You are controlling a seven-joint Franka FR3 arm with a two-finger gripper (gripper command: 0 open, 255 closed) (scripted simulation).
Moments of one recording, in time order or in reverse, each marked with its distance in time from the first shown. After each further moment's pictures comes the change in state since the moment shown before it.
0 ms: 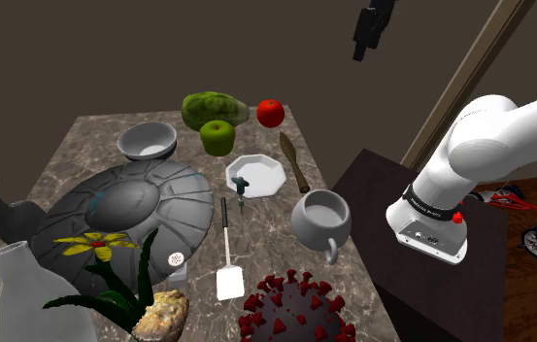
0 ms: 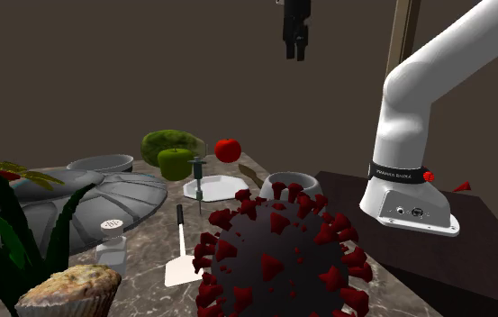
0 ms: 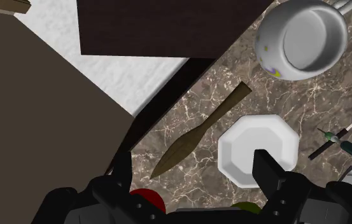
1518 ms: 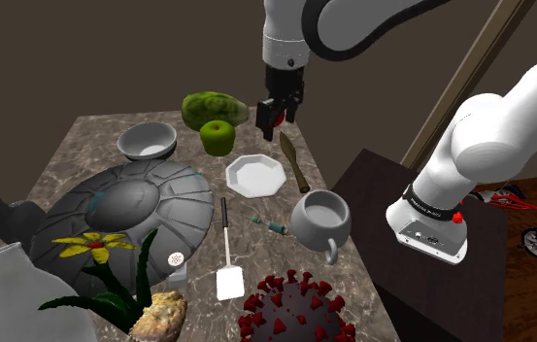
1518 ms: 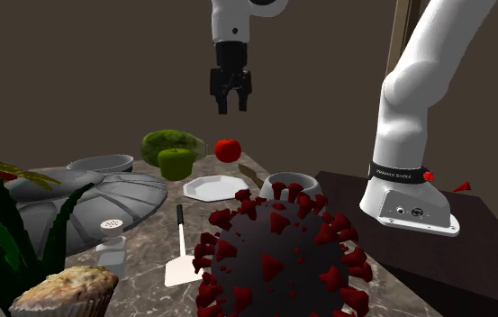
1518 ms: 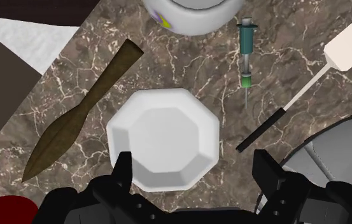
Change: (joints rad) arm 0.119 0.453 0.362 -0.018 0.173 0.486 0.400
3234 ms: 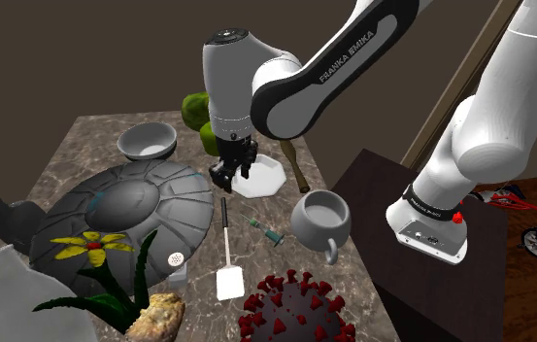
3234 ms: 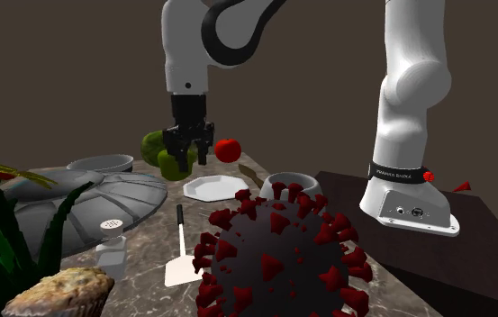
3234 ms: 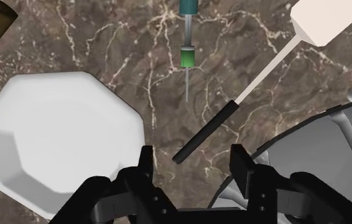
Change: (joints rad) arm 0.041 0.476 0.138 0.161 -0.205 0.292 0.320
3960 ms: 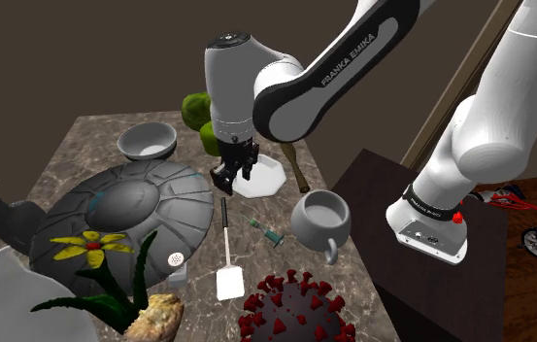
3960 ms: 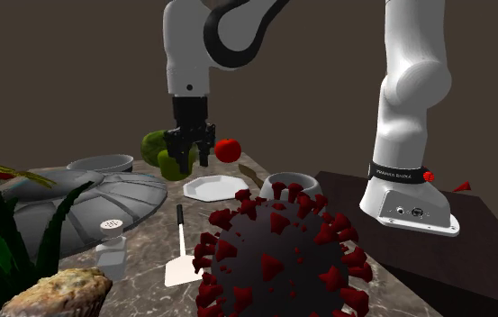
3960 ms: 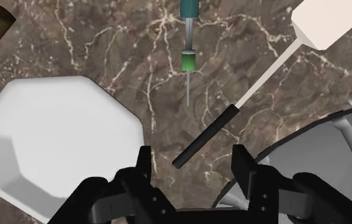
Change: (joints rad) arm 0.002 0.000 0.002 -0.014 0.000 0.013 0.005
